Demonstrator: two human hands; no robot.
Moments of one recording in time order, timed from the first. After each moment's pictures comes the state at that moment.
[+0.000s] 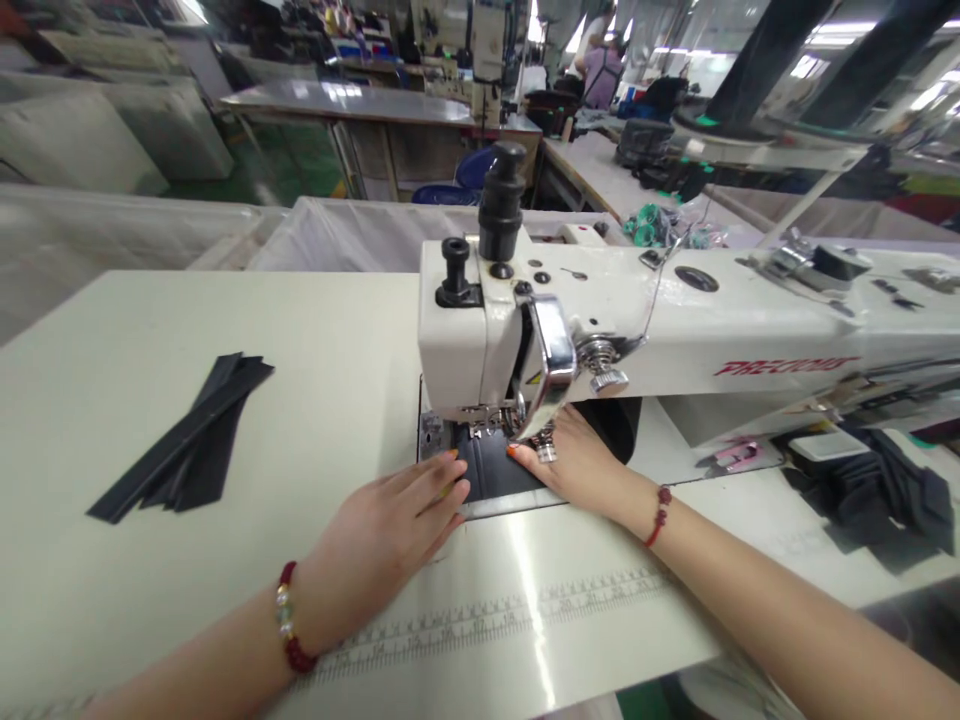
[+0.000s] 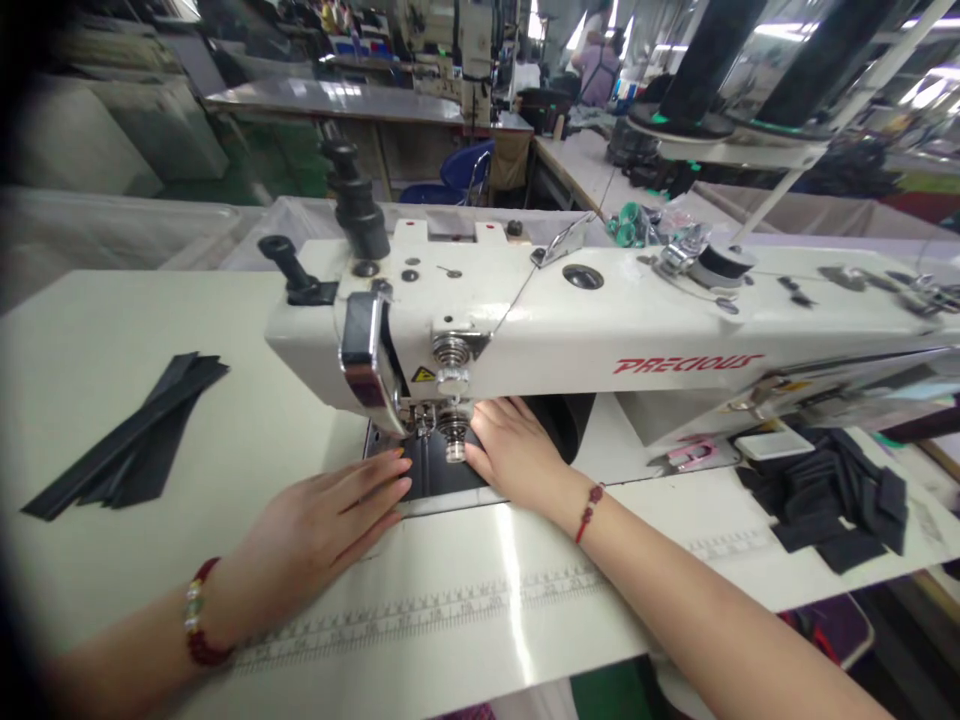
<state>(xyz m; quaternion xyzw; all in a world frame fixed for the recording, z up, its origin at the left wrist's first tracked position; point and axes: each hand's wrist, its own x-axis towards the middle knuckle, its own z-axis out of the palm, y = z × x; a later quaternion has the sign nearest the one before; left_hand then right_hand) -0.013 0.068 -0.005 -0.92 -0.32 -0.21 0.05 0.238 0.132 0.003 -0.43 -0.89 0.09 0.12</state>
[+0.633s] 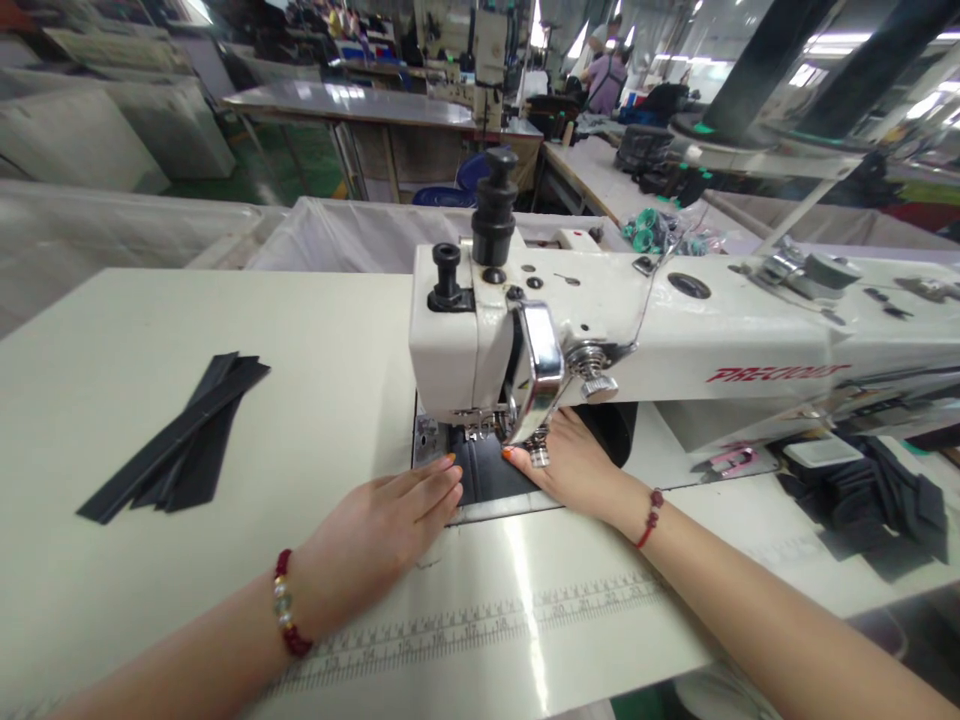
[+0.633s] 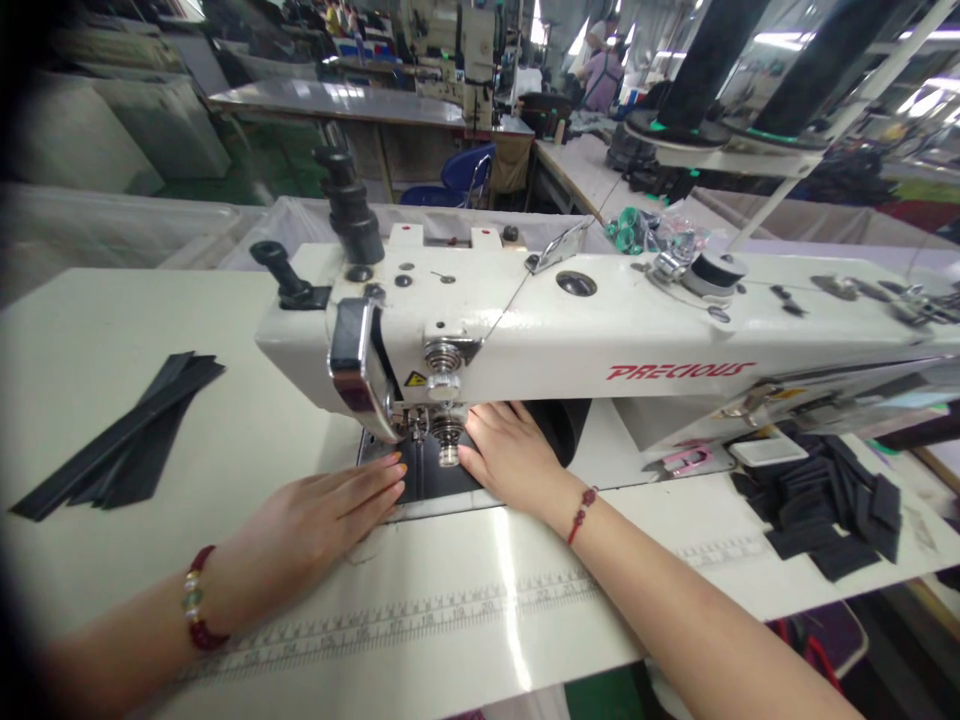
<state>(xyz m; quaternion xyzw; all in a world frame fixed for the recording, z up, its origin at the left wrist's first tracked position) -0.017 0.072 -0.007 -0.94 -0.28 -0.15 0.08 0.240 0.129 0.008 -0.44 -0.89 0.05 0.09</state>
